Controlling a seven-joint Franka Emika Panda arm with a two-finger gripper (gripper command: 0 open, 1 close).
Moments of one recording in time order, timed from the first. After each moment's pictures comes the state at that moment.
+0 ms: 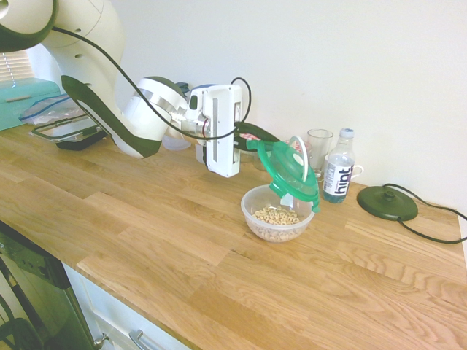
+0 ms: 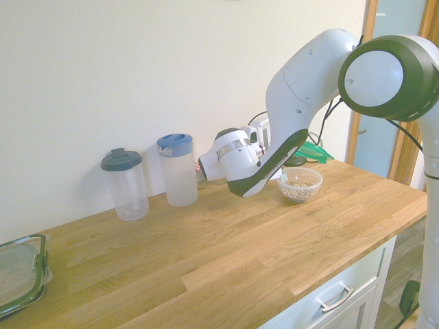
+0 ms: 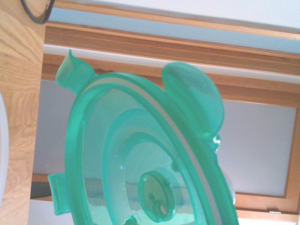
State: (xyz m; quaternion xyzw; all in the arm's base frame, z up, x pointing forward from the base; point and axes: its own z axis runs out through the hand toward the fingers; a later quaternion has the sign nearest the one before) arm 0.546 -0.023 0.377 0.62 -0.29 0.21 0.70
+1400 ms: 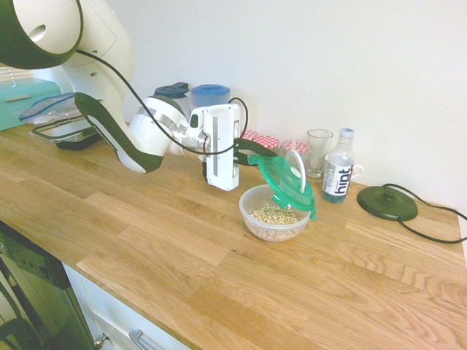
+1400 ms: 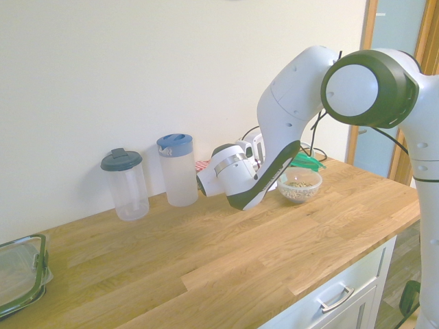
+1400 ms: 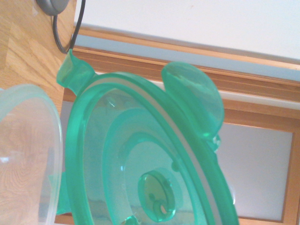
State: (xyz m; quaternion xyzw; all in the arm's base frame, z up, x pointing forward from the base) arm 0.558 -0.012 0.337 0.63 -0.26 0.23 0.70
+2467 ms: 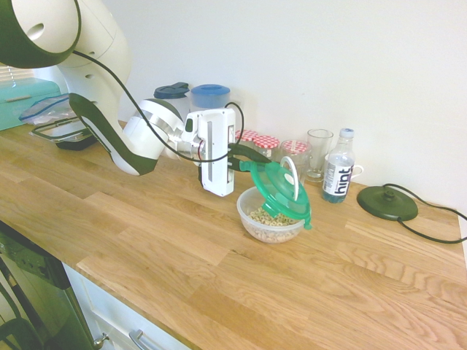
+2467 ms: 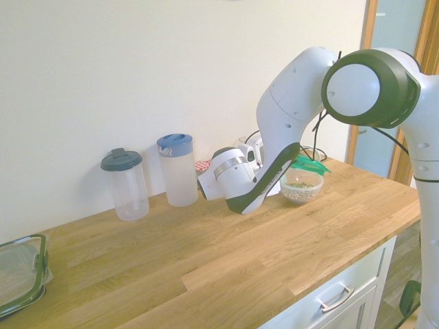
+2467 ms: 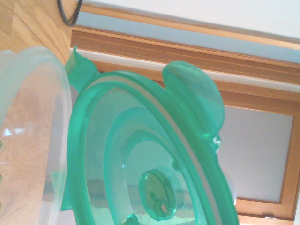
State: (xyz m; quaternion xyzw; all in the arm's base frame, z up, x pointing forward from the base) arm 0.542 -0.008 0.329 0.62 -0.28 0.21 0.71
